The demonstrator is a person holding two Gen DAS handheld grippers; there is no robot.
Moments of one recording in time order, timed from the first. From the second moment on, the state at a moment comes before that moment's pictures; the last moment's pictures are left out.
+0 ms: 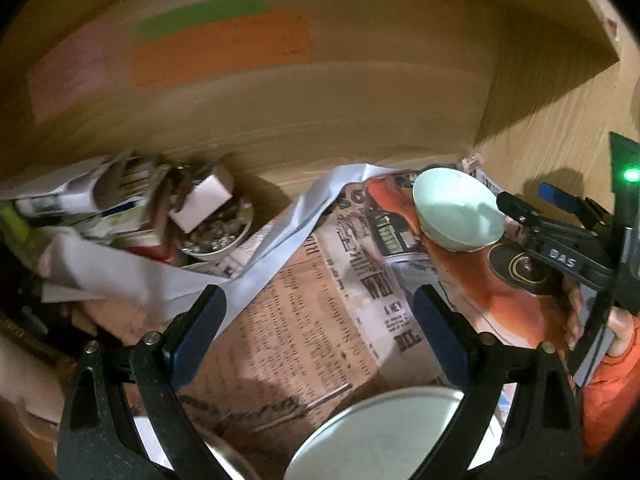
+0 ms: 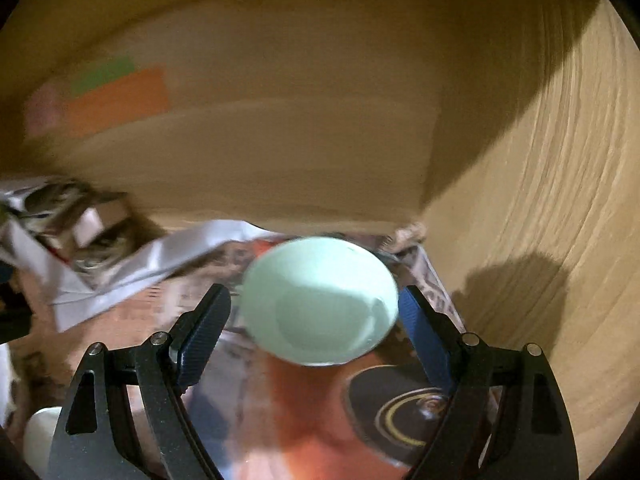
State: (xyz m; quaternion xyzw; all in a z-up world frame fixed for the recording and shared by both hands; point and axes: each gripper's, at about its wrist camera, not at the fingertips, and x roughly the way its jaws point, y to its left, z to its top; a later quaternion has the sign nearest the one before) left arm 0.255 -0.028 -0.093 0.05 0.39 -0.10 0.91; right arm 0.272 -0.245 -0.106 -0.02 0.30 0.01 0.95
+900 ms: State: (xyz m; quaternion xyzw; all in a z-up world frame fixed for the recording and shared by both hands) left arm 0.332 -0.094 -0.140 0.11 0.46 -0.10 0.87; right arm 0.318 -0.269 -0.171 0.01 0.42 0.07 0.91
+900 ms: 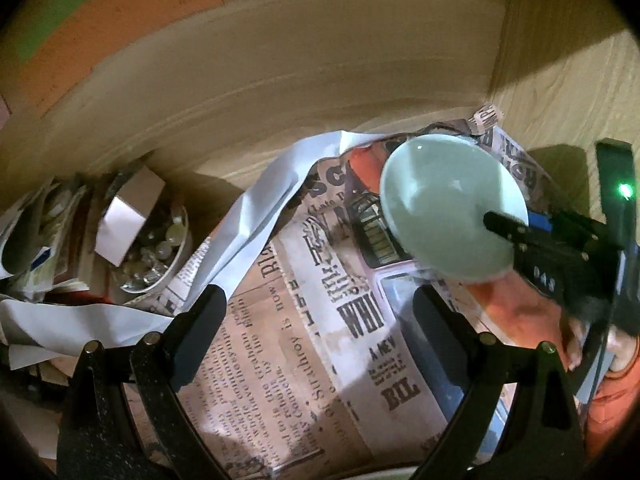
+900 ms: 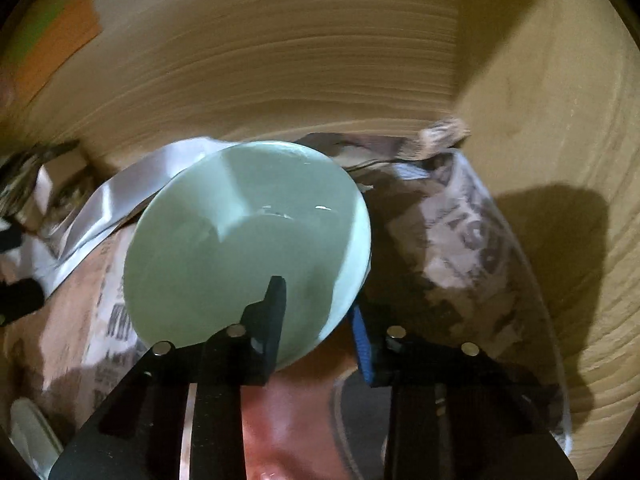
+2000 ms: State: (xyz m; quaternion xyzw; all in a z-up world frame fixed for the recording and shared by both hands) left arm 0.359 -0.110 -0.177 0.11 0.53 -0.14 0.83; right arm 0.304 -0.247 -0.159 0.02 0.43 0.16 0.89
